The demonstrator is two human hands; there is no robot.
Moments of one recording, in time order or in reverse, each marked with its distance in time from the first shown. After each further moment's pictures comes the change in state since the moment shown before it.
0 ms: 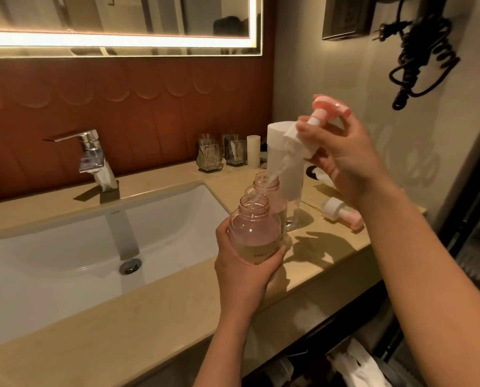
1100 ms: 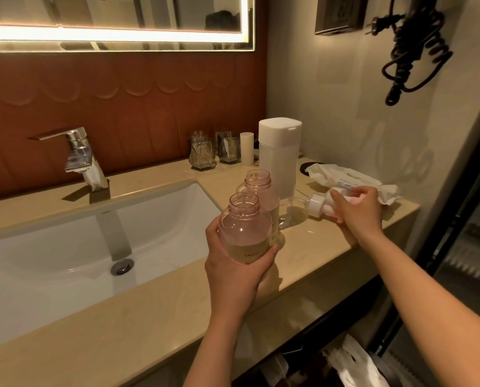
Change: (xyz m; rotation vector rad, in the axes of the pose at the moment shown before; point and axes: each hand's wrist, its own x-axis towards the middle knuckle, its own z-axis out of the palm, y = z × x) left_hand 0.000 0.000 0.001 -0.011 0.014 0.011; right_hand 0.005 0.123 -0.115 -0.656 0.517 0.184
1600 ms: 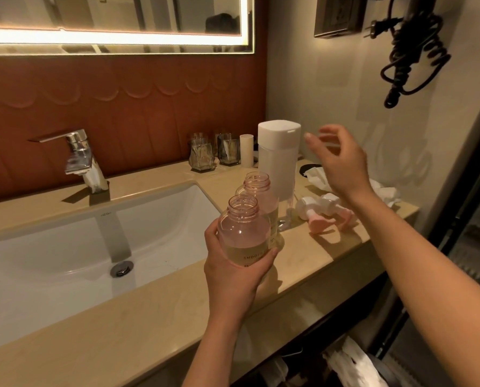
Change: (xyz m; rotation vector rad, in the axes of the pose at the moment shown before) left_hand -0.001 0.005 0.000 -0.033 -0.017 -0.048; right_hand -0.019 -0.107 0.009 0.001 -0.119 -0.461
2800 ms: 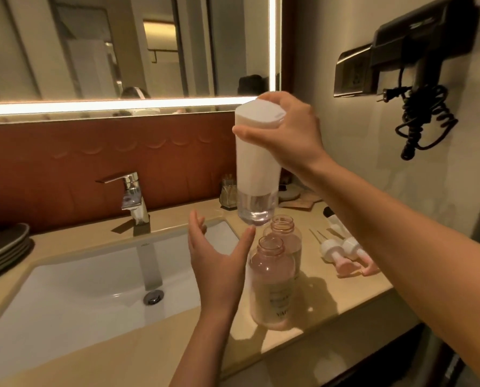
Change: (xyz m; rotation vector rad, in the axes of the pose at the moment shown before) left_hand 0.038 0.073 -0.041 0.099 0.252 0.032; right_hand 0.022 -0.156 0.033 0.232 -0.144 -0.380
